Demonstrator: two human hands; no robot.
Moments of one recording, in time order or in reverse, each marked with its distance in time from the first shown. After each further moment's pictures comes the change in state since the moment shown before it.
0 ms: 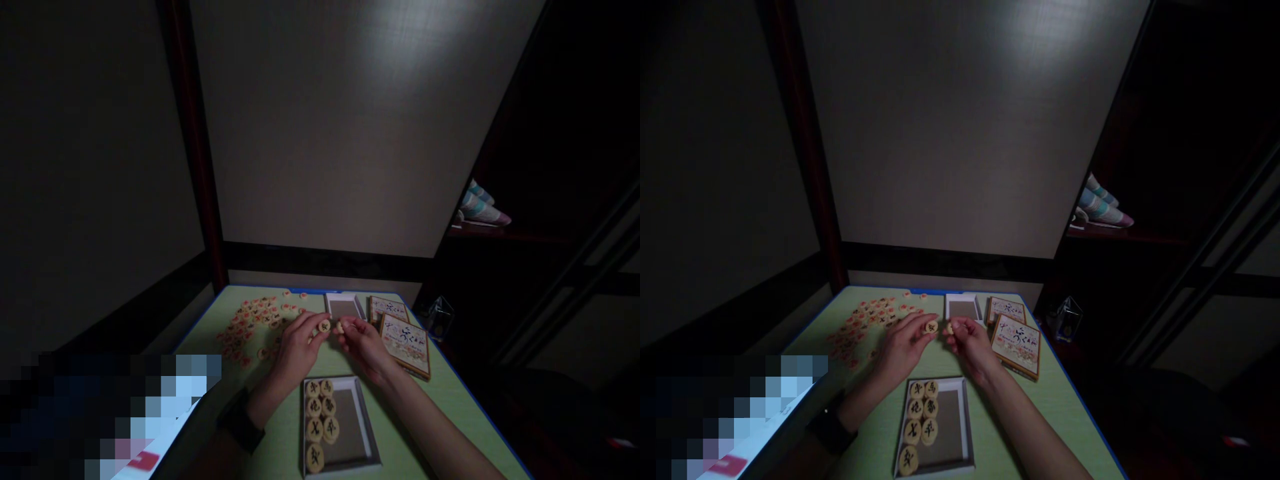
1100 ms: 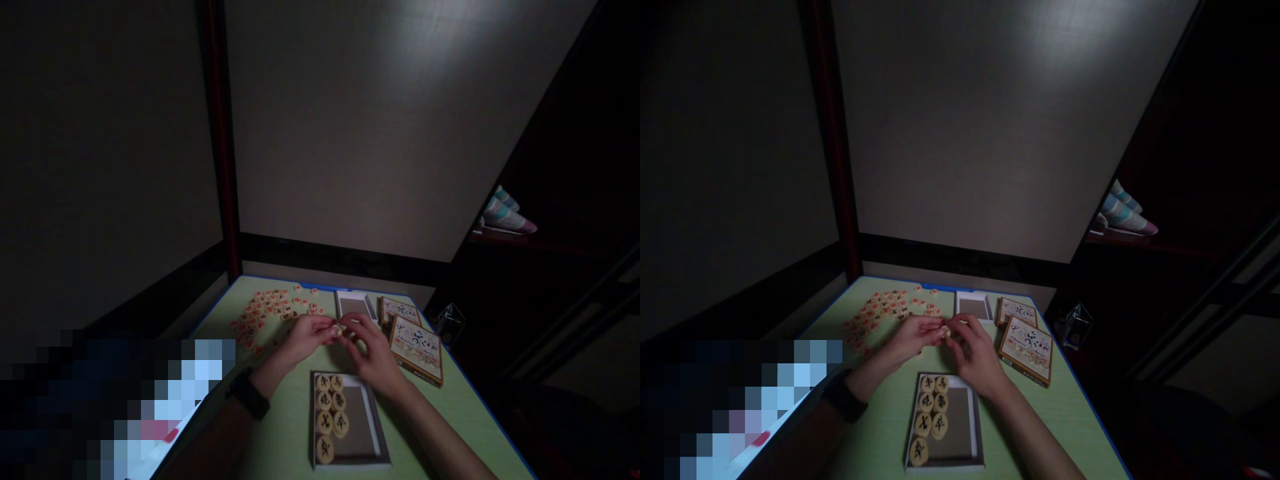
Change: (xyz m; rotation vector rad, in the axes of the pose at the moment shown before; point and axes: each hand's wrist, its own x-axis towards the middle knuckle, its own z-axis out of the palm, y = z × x) left_hand 0.006 -0.031 0.008 -0.912 -0.294 -0.513; right_hand -0.025 -0.010 0.013 -1.141 -0.198 -0.721
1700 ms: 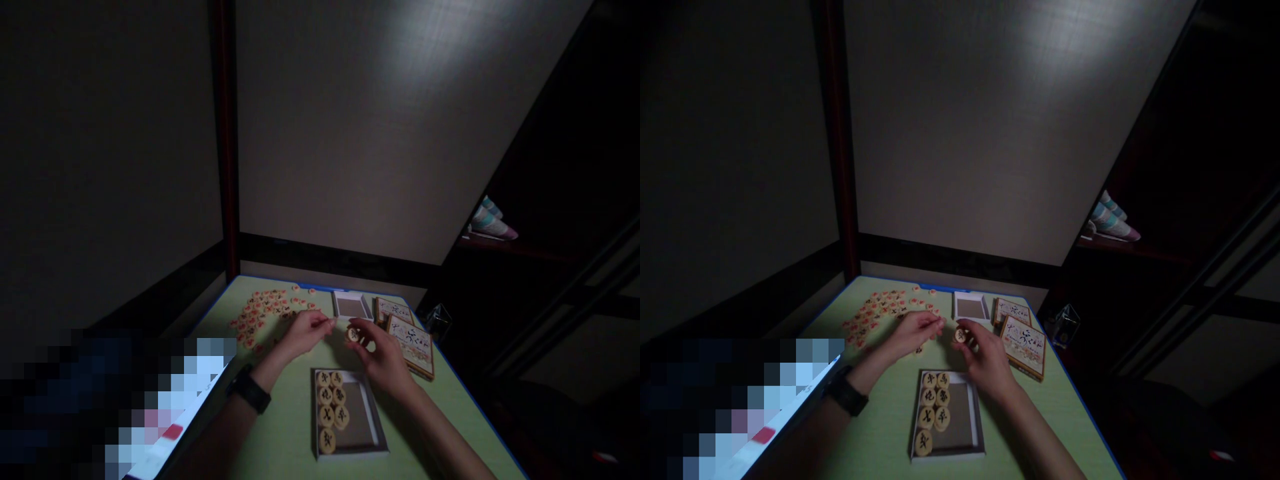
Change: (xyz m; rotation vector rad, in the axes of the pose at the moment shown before) left_hand -0.004 0.023 0.000 0.462 0.078 0.045; right_hand -0.012 -0.008 -0.019 -0.134 0.020 0.127
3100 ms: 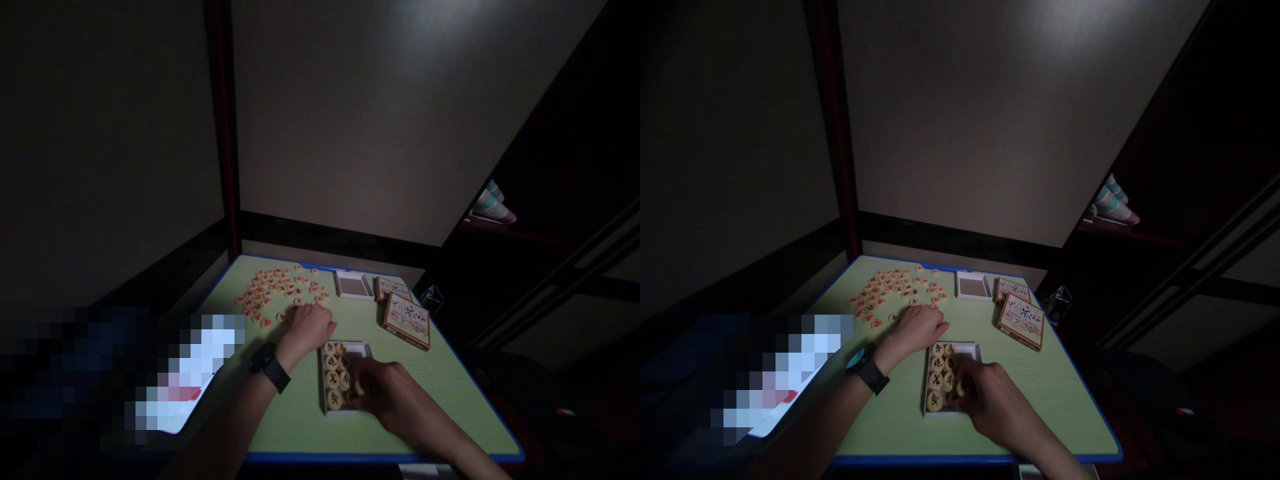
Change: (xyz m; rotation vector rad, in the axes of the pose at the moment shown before) left_hand -0.032 0.014 0.011 1.150 -0.136 0.123; right_hand -0.056 -0.071 -0.022 -0.055 -0.586 0.410
